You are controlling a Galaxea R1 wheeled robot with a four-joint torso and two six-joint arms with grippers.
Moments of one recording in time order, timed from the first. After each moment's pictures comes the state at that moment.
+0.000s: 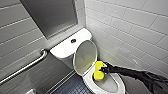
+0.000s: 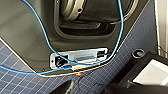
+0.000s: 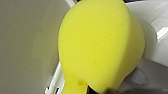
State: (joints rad) left arm 1.66 2.90 -2.26 2.10 0.11 -1.84; right arm -0.37 2.88 -2.34 0.29 -0.26 0.20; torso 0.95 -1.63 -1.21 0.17
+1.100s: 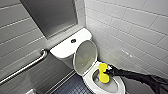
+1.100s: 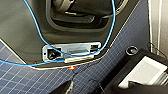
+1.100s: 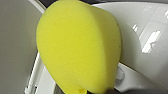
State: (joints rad) left arm 1.68 2.89 -2.25 2.10 0.07 -1.84; right arm -0.42 2.77 -2.30 0.31 -0.23 0.20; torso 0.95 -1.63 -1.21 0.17
